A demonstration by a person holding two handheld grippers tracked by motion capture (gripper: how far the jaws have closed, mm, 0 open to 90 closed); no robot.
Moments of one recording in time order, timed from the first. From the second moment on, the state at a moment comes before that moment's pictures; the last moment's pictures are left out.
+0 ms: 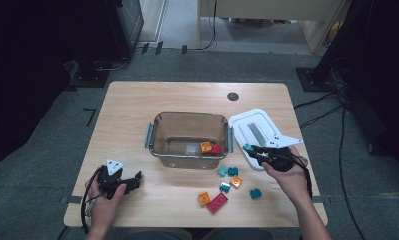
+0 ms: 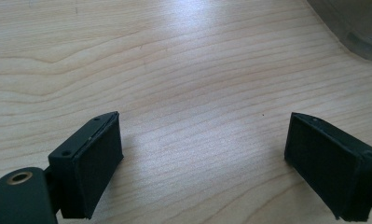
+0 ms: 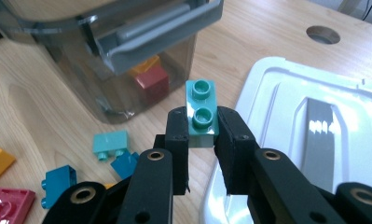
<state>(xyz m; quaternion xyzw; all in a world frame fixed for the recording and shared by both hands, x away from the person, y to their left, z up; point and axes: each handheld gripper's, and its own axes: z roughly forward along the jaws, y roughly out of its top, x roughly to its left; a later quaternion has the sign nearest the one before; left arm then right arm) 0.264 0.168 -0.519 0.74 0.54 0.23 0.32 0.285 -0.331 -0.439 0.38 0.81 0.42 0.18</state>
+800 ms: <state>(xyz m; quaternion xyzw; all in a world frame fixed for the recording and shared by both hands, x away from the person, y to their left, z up) 0.265 0.167 -0.519 0.74 0.54 0.24 0.32 0.314 -0.292 -0.376 0.32 0.83 0.43 0.17</state>
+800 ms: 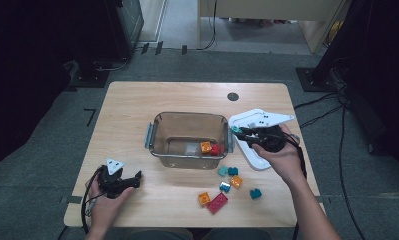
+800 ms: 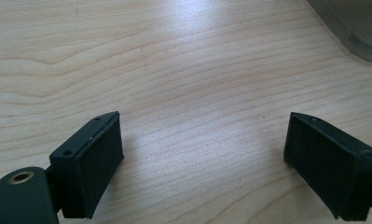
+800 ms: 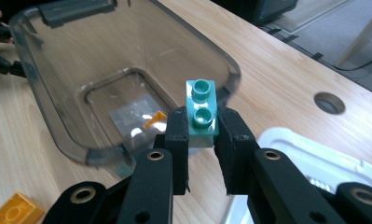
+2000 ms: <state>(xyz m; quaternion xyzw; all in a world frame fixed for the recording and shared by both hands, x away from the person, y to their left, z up) 0.265 0.167 -0.519 0.74 0.54 0.24 0.32 0.341 -0.213 -0.384 0.28 0.88 0.37 0.09</state>
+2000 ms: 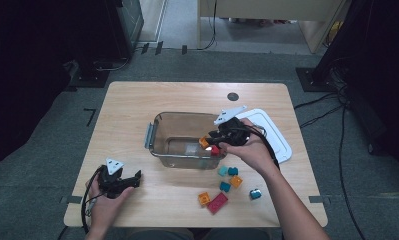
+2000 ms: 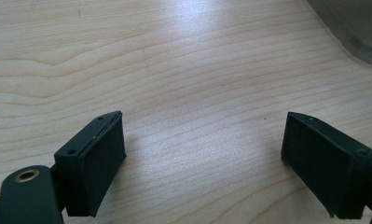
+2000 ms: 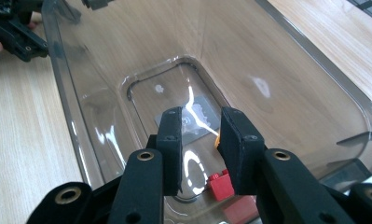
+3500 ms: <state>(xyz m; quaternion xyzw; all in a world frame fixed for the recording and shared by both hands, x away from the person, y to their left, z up) 0.265 0.167 -0.519 0.74 0.55 0.24 0.32 0.255 -0.325 -0.458 0.39 0.81 0.41 0.12</state>
